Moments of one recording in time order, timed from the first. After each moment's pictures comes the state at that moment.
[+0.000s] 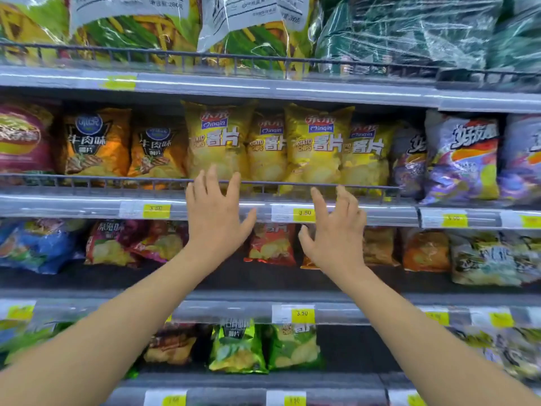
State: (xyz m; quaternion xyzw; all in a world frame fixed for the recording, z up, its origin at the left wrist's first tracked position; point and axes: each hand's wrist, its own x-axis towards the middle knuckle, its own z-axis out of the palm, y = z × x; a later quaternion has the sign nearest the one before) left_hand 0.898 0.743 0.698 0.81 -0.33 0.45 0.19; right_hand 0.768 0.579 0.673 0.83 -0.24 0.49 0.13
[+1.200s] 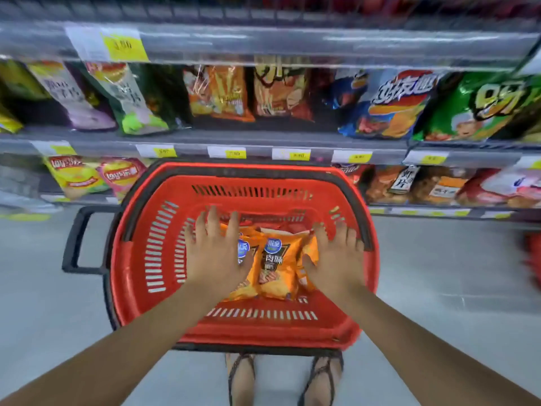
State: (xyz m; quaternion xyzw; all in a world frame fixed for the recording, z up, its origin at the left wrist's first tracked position) left_hand 0.772 0.877 -0.079 0.93 -0.35 -0.07 -0.04; right_hand 0.637 0.708 -0.108 0.94 -0.33 -0.08 -0.06
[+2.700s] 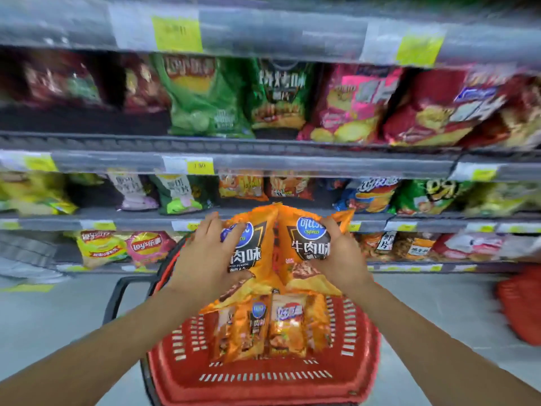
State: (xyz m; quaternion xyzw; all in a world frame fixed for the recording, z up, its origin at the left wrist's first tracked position) left_hand 0.876 0.904 0.070 0.88 -0.48 -0.01 0.02; right_hand 0.726 0.691 0.032 0.87 -0.36 0.03 -0.34
